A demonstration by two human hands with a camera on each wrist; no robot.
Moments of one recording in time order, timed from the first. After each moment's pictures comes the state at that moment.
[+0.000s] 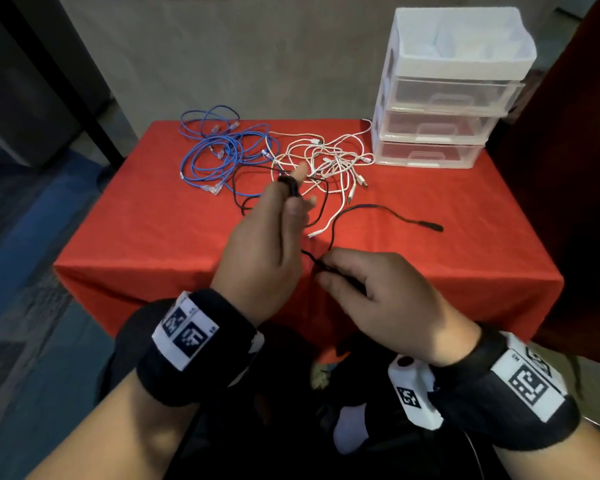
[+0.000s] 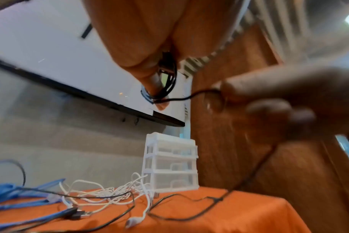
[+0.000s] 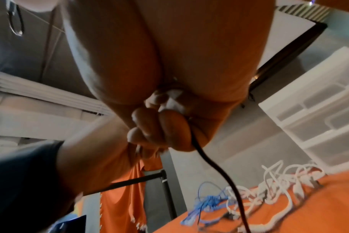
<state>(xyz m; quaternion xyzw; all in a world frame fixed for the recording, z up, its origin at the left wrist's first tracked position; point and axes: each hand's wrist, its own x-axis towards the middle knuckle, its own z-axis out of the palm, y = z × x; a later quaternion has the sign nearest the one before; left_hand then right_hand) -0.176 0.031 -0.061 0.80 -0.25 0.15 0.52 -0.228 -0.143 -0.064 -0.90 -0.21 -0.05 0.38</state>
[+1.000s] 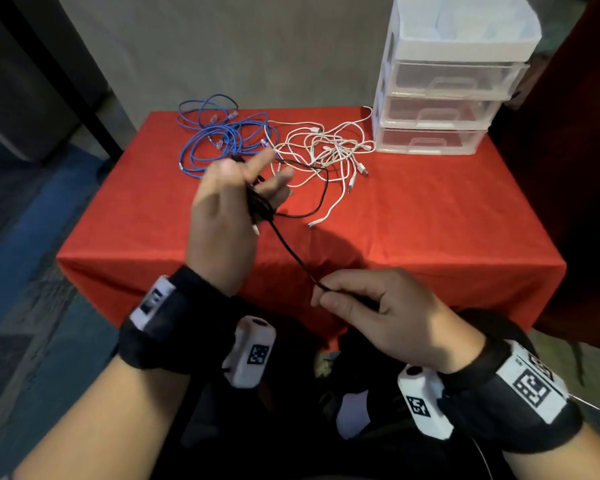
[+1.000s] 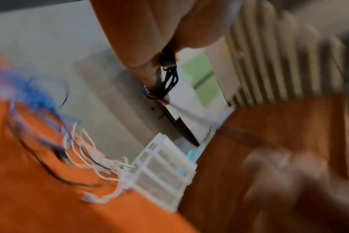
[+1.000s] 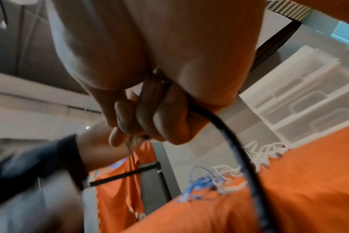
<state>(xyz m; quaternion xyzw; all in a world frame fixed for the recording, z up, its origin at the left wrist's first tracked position) -0.163 0.041 -0.045 0.55 -0.09 0.06 0.82 -0.254 -0.149 -0.078 -0.84 -0.19 0.04 0.50</state>
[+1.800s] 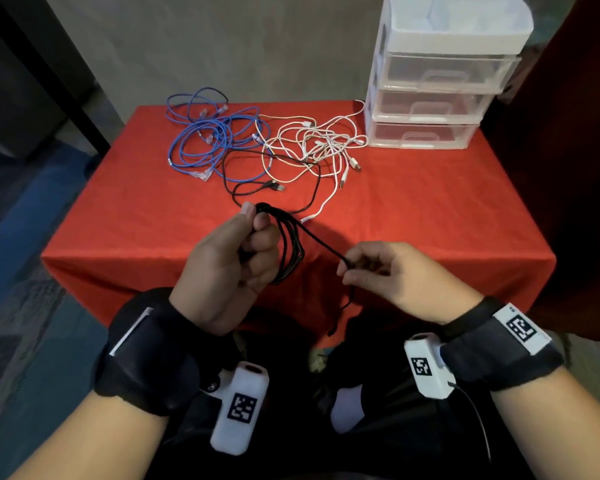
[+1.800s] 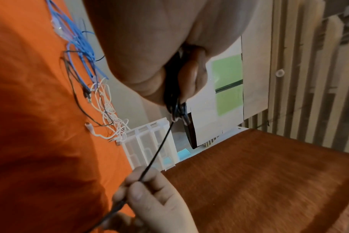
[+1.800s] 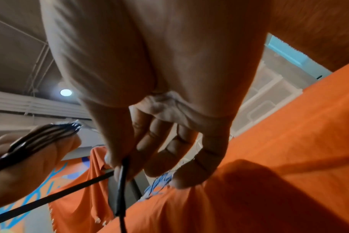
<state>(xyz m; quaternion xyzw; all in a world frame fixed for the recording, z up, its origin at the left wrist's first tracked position) -0.195 0.051 -0.056 0.45 -0.03 -0.22 0.86 -0.212 -0.195 -0.111 -0.84 -0.13 0.10 0.52</state>
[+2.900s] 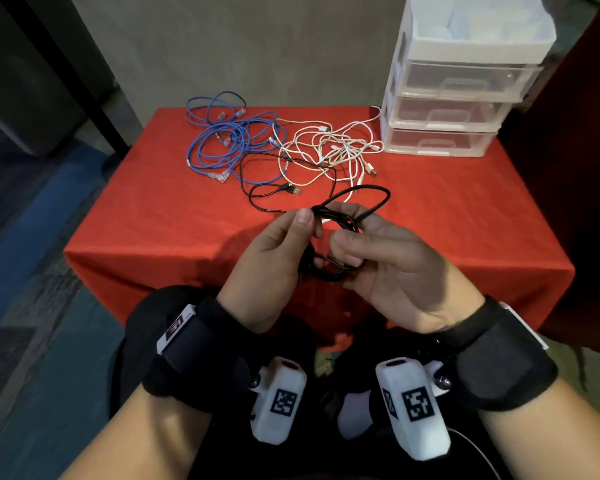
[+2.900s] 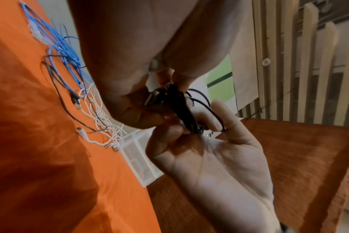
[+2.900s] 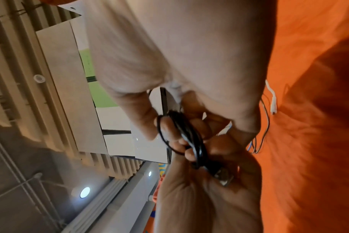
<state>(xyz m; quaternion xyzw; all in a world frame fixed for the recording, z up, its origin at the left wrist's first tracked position) -0.195 0.029 -0.074 0.61 -0.07 -0.11 0.78 -0.222 -0.127 -0.053 -0.45 -0.03 0.18 0.87</state>
